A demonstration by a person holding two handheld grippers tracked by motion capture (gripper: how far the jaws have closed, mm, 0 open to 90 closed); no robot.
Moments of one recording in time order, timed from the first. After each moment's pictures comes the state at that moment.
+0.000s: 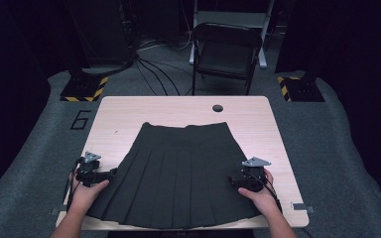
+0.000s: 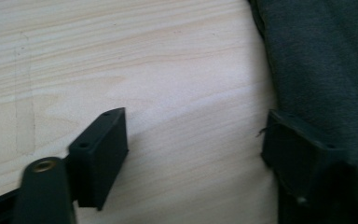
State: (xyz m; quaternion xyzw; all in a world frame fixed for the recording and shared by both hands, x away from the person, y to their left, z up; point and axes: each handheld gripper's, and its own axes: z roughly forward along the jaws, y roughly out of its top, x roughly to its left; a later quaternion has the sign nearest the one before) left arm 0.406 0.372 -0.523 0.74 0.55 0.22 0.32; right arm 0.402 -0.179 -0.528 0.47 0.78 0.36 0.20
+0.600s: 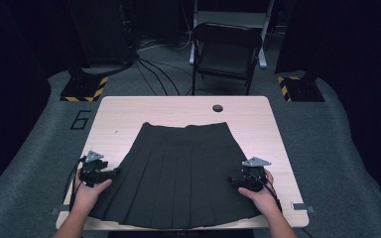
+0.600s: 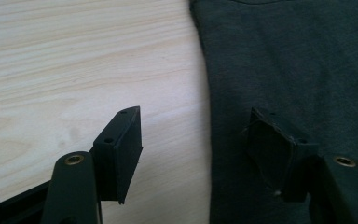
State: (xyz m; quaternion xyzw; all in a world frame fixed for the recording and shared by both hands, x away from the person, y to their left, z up) left arm 0.400 0.357 -0.510 0.75 0.52 0.19 0.35; right arm 0.402 -0.179 -0.527 0.47 0.79 0.35 0.20
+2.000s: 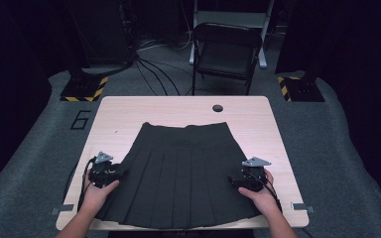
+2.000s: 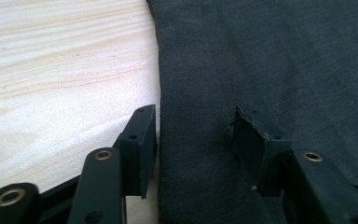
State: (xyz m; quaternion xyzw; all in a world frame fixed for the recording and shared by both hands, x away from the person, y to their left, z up) left arm 0.404 0.336 -0.521 0.76 0.51 0.17 0.37; right arm 0.402 -0.179 -0.528 0.47 0.78 0.35 0.20
